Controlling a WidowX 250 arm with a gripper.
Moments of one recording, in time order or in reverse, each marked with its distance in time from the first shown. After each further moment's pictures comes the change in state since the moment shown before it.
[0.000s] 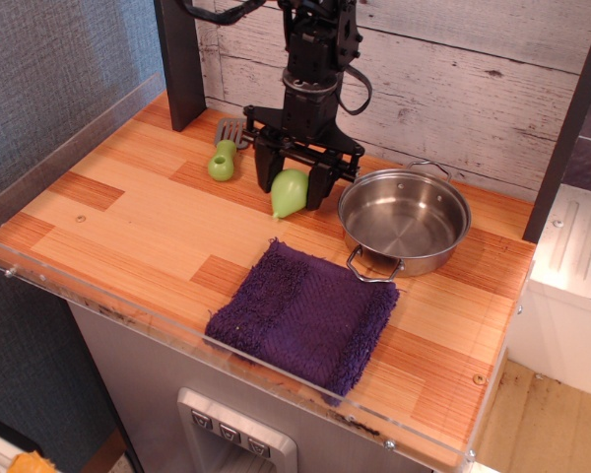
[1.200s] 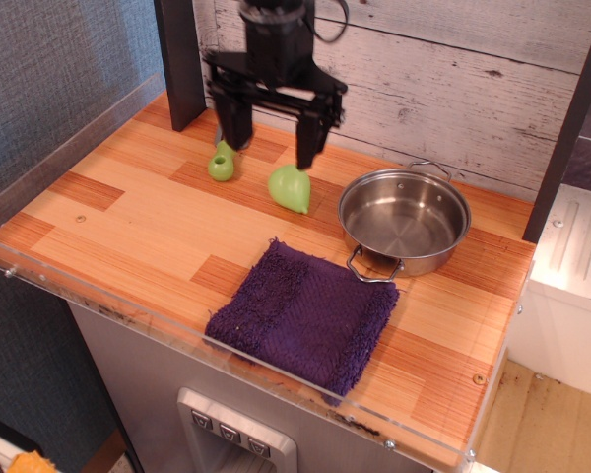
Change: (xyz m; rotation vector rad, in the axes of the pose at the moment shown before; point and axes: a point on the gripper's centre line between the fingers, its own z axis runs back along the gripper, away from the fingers) arm -0.044 0.003 0.088 -0.092 -0.128 0.014
